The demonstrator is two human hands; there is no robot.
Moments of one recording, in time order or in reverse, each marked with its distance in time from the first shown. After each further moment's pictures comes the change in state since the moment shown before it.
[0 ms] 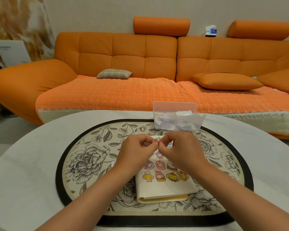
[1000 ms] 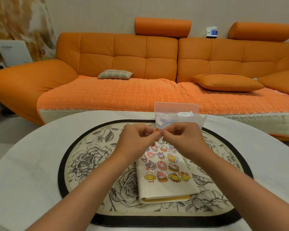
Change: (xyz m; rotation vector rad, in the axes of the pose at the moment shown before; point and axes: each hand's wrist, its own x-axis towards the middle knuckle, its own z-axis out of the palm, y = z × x) left_hand 0.011 0.022 -0.019 -0.096 -0.042 0.061; right_hand 0.018 -0.009 -0.019 0.571 -0.085 0.204
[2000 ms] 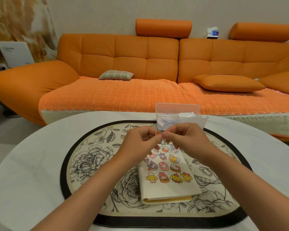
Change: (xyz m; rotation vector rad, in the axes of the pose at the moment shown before) left_hand -0.002 -0.004 0.001 -0.069 -0.107 0.039; right_hand 0.003 0.000 -0.013 0.077 -0.183 0.035
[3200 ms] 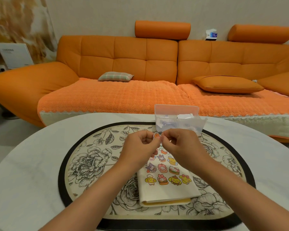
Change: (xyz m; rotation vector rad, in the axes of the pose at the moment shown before) left_hand -0.003 -0.005 0.013 -0.056 0.115 -0.055; right_hand -0.006 0.008 0.017 -0.404 0.105 -0.211
